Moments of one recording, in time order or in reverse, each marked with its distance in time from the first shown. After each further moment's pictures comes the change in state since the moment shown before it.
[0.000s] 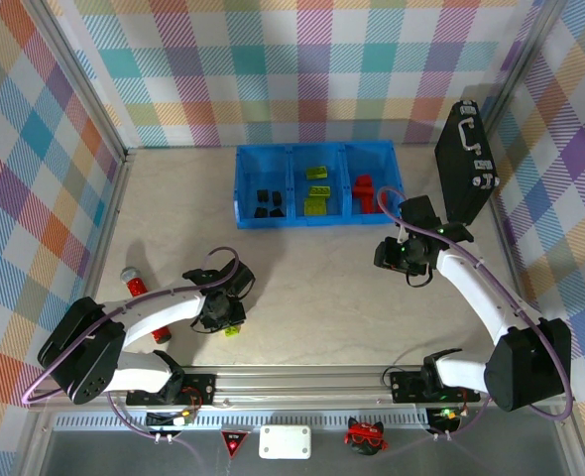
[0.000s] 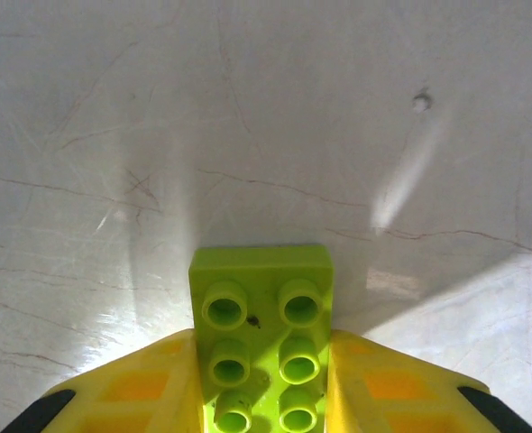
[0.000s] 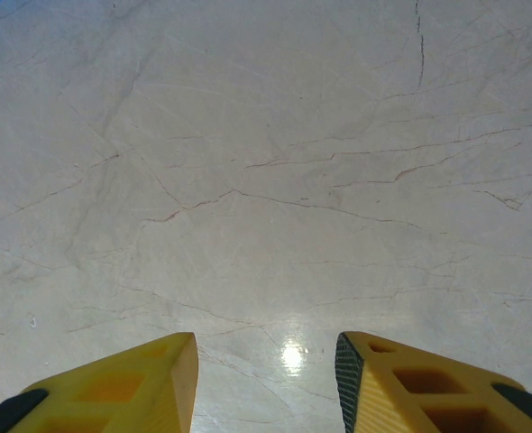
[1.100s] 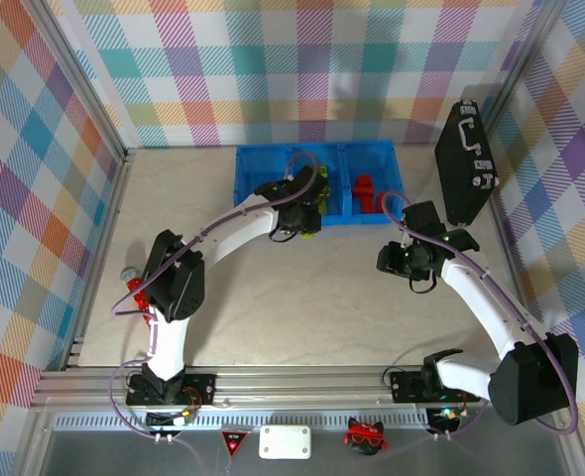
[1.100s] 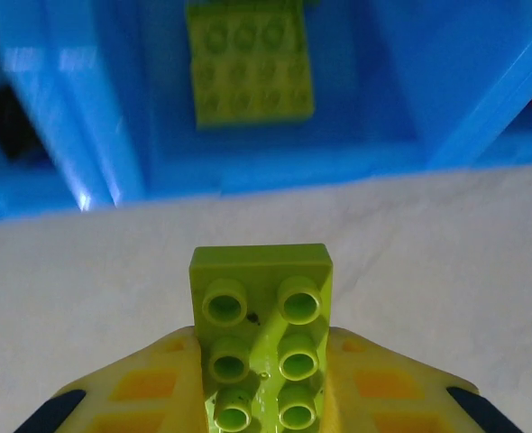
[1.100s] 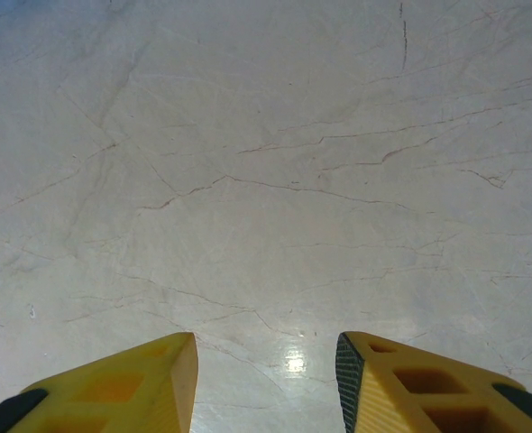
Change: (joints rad) left arm -0.054 0.738 1.202 -0.068 -0.097 0.339; right arm 0.000 -0.074 -0.036 -0.016 0.008 0.016
